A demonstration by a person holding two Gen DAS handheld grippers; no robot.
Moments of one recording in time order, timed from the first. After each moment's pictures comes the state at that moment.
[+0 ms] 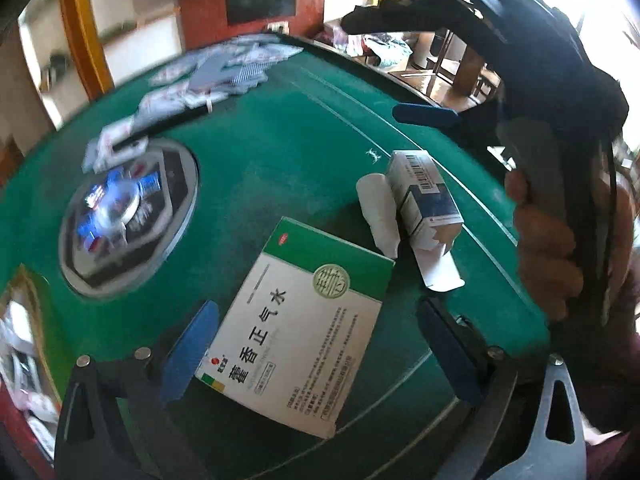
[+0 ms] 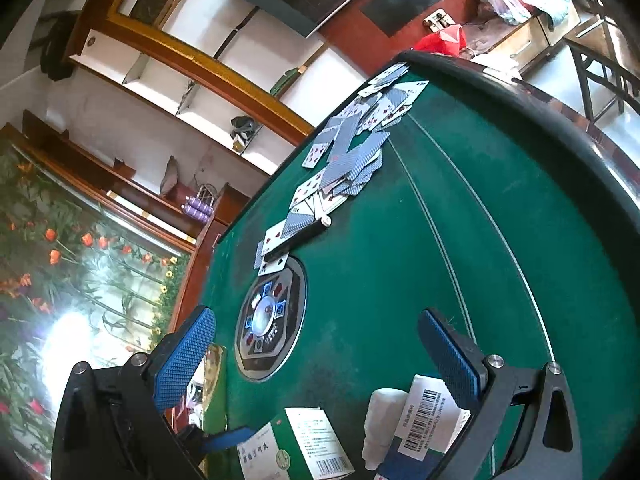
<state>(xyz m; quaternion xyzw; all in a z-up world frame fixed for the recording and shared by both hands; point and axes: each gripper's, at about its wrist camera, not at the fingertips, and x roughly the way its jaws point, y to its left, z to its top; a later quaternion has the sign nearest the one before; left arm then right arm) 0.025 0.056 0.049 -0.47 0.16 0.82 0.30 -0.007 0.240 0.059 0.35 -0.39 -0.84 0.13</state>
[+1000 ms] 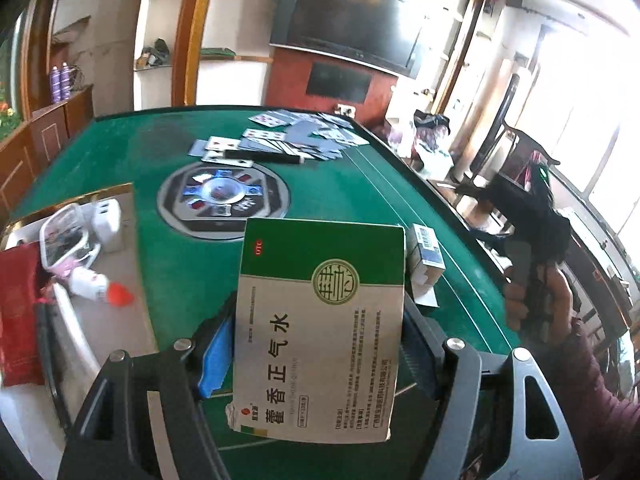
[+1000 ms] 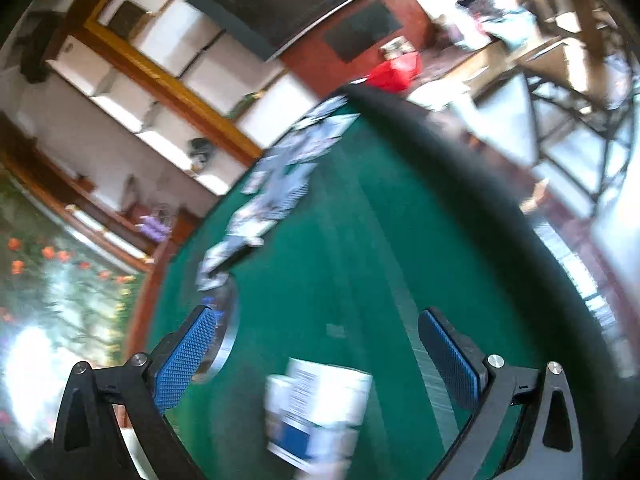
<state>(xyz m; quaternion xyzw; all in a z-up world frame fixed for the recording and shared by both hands) 0.108 -0.059 0.103 -0.37 -0.04 0.90 0.22 0.054 0.298 0.059 0.35 -0.35 -0.87 0.01</state>
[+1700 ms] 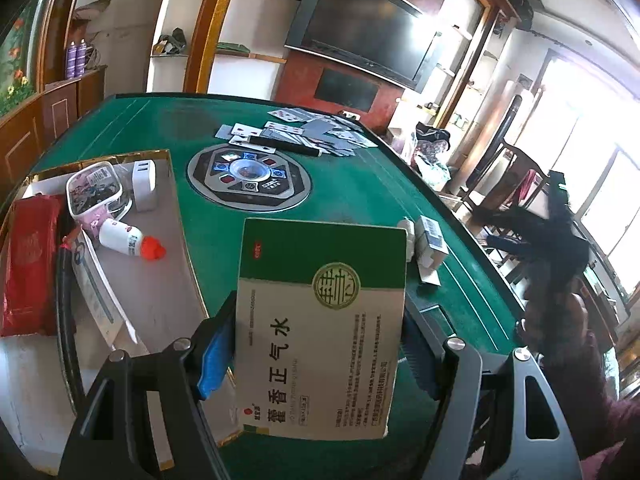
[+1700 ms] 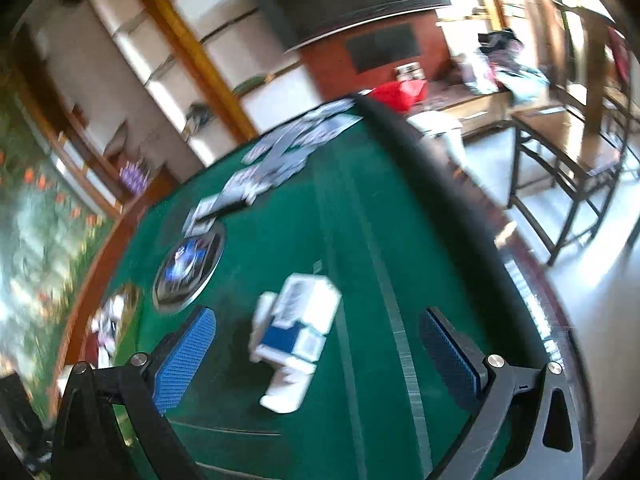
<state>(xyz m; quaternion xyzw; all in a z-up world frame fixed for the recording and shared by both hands) 0.136 -0.107 0.090 -0.37 -0.08 0.90 0.23 0.092 0.239 0.092 0.38 -0.20 -0.90 0.02</state>
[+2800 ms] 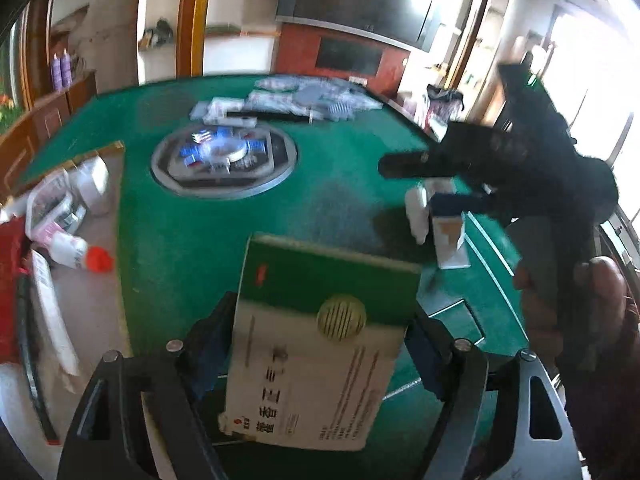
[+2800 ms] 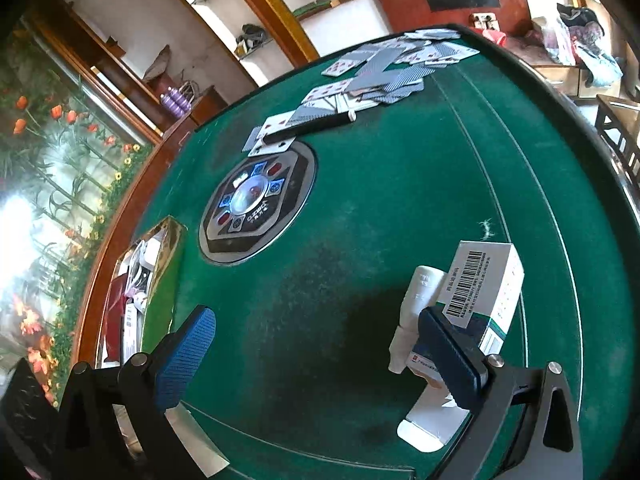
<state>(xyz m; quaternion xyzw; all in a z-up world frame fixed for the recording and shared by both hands) 0.094 -0.033 0.056 -0.43 -0.02 0.88 0.20 0.014 0.147 0.061 0.47 -0.19 -0.85 0.14</state>
